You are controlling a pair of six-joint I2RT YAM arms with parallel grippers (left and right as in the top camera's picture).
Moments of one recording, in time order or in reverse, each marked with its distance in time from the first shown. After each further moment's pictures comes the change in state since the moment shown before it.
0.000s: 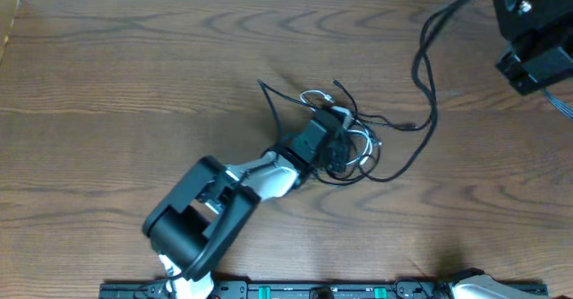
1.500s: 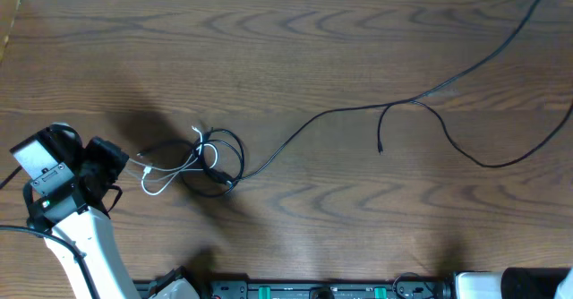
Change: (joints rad) left arm 1.327 -0.784 -0.002 -0.863 0.063 0.068; right arm -0.306 0.170 0.001 -0.600 1.230 0.150
